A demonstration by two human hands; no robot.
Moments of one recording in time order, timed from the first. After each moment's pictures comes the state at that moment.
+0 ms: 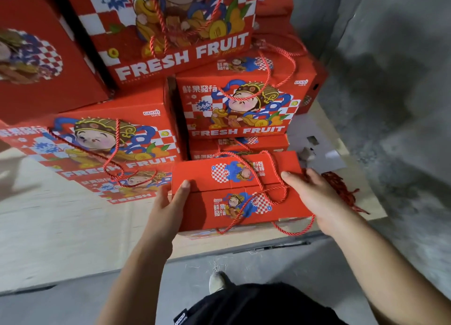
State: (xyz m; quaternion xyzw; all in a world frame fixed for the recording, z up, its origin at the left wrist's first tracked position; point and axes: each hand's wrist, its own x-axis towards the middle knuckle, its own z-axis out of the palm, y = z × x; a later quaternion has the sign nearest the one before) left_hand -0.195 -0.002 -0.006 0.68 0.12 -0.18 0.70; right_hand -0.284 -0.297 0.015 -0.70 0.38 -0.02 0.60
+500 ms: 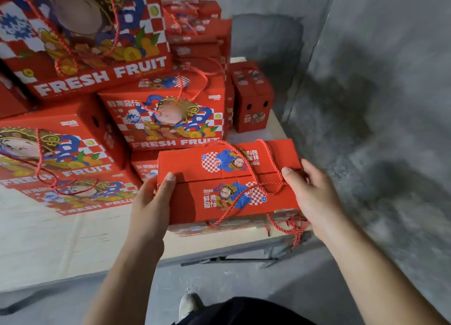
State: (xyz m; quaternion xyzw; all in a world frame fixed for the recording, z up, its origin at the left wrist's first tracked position) left_hand -0.277 -0.149 0.055 0.67 0.09 -0.08 0.73; right_hand -0.372 -0.416 0.075 -0.74 0.23 -0.18 0.61
